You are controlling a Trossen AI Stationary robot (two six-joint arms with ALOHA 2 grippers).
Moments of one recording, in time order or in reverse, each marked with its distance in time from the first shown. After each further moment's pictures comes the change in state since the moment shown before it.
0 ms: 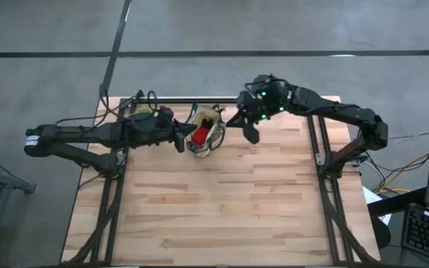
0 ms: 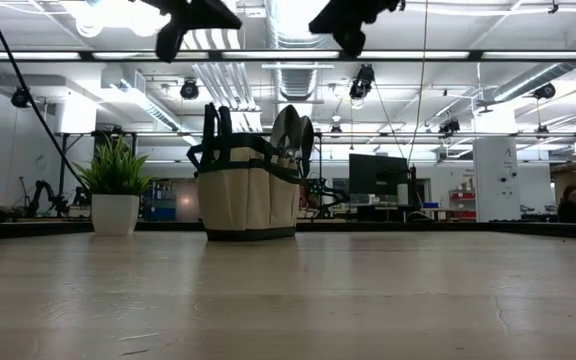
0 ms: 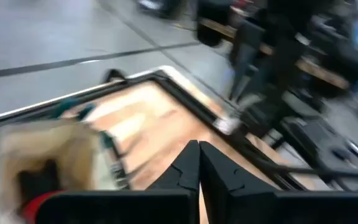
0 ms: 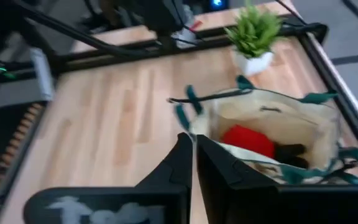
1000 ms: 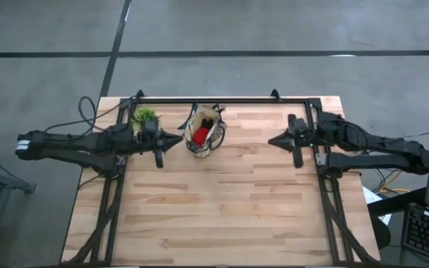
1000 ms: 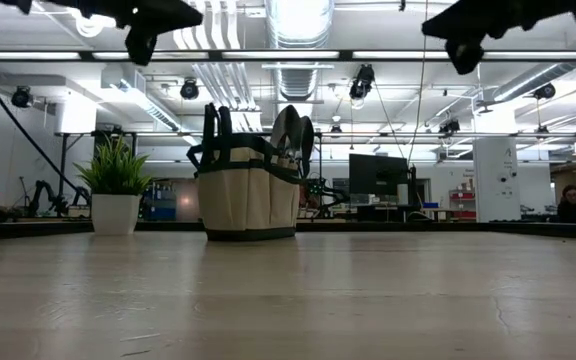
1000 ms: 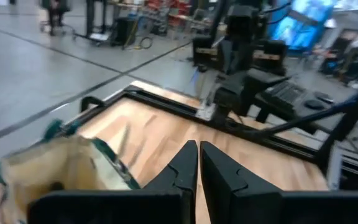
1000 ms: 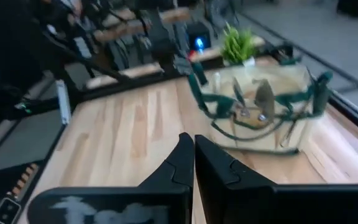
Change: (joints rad) left arm -0.036 -0.273 -0.277 0.145 0.115 0.335; right arm 0.083 -0.817 -0.846 0.359 0.166 0.208
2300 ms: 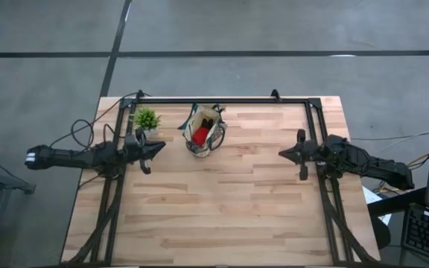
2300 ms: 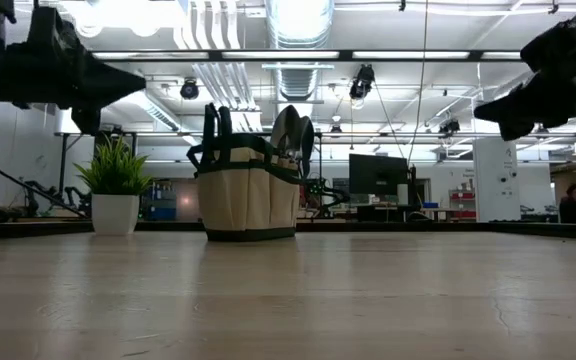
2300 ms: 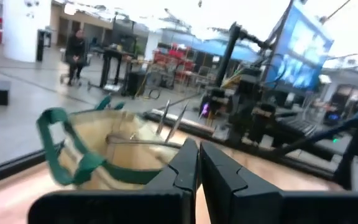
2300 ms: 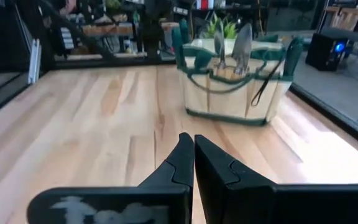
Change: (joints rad) left arm -0.048 -0.512 -0.644 0.294 -0.126 0.069; right arm -0.001 -0.696 -0.573 -0.002 0.060 -0.191
